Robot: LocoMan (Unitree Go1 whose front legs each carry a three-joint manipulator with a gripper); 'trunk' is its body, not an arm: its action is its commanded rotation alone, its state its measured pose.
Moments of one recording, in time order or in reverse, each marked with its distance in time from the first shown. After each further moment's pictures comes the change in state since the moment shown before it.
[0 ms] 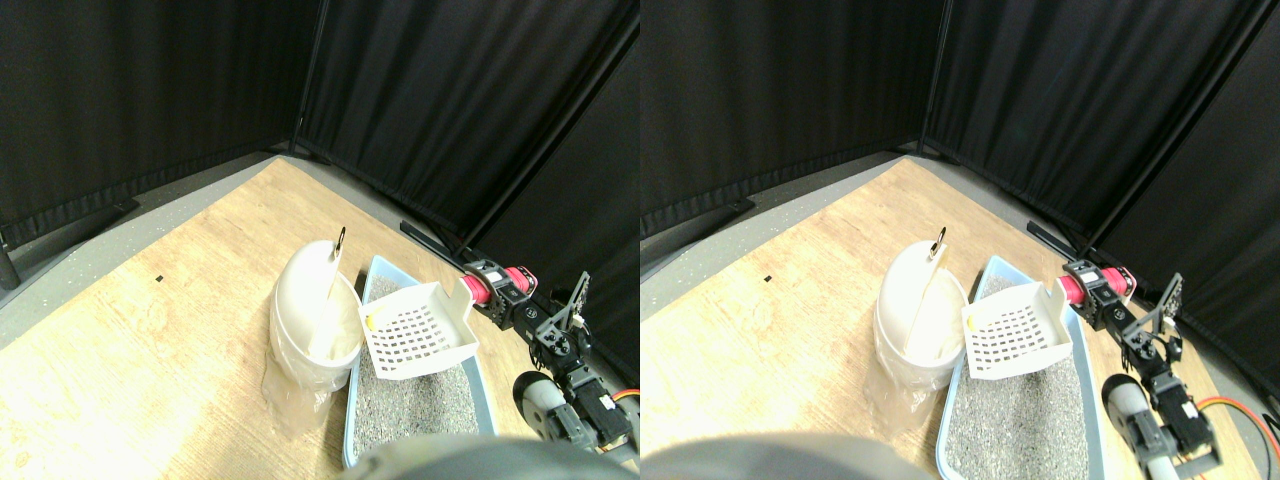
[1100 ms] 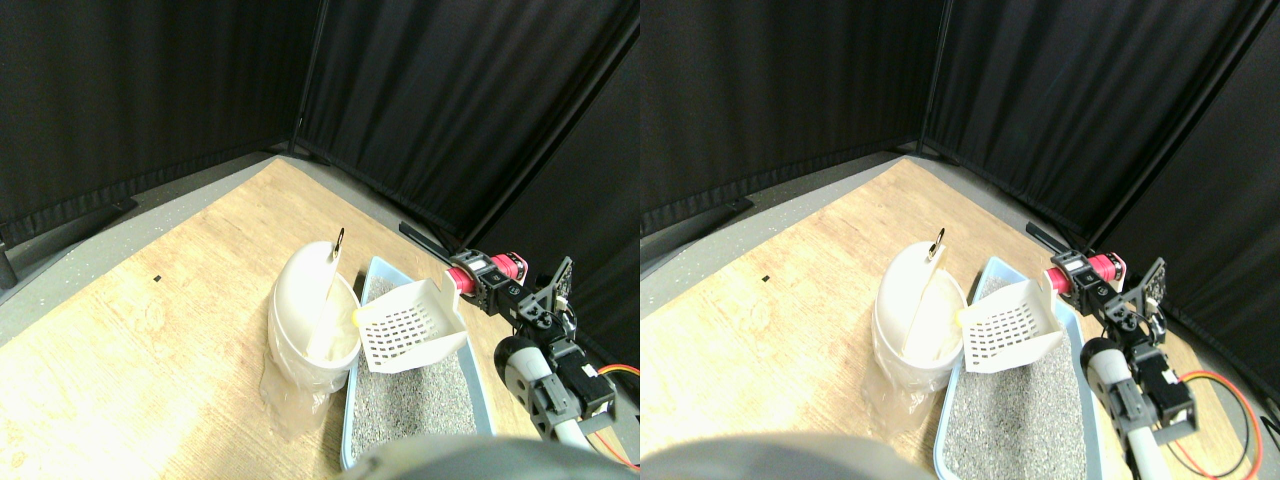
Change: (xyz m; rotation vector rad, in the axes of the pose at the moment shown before) right arm 0.016 0.007 0.001 -0.154 0.128 -0.044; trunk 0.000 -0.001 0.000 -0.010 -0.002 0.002
